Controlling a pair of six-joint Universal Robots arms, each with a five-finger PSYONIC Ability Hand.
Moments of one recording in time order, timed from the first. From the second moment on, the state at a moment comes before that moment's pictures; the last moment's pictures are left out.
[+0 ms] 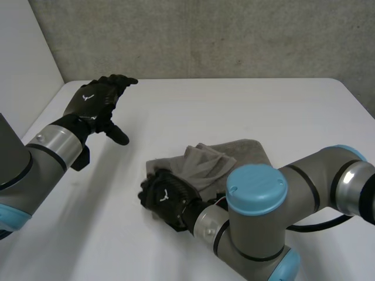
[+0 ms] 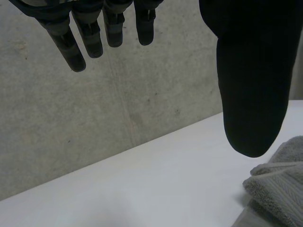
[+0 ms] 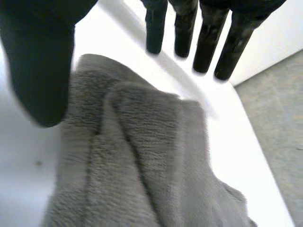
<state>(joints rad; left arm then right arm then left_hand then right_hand) 4.42 -1.78 -1.66 3.42 -1.29 3.11 2.38 -0.95 1.48 -0.21 1.25 2.32 0.18 0.17 0.17 0.17 0.03 0.39 0.48 0.51 0.51 0.34</state>
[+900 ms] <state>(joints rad) 3.95 -2.44 -1.05 3.20 -1.55 3.25 1.82 -1.24 1.85 -0.19 1.25 2.58 0.20 0.20 0.20 0.20 0.03 0.21 0.26 0.27 0.27 0.10</state>
